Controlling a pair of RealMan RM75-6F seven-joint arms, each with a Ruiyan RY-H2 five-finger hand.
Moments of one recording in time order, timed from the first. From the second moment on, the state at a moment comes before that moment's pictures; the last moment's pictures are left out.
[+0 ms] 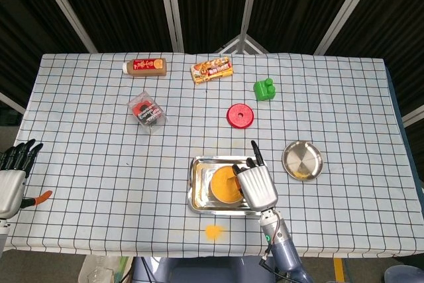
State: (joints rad) left arm -0.13 -1.11 -0.05 -1.65 1.45 1.43 0.11; right arm 0.42 -1.81 0.14 -1.64 -1.46 1.37 -0.84
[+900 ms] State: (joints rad) left arm -0.13 -1.11 -0.05 -1.66 1.45 1.44 0.10; right arm 0.35 -1.77 0.02 -1.77 -1.43 1.37 -0.90
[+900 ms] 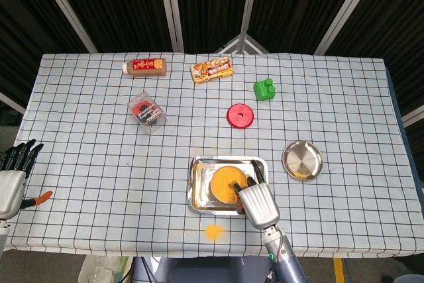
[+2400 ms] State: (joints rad) left arm -0.13 -1.11 -0.05 -1.66 1.46 1.44 0.10; right arm 0.38 -1.80 0.08 -1.72 -1.56 1.37 -0.73
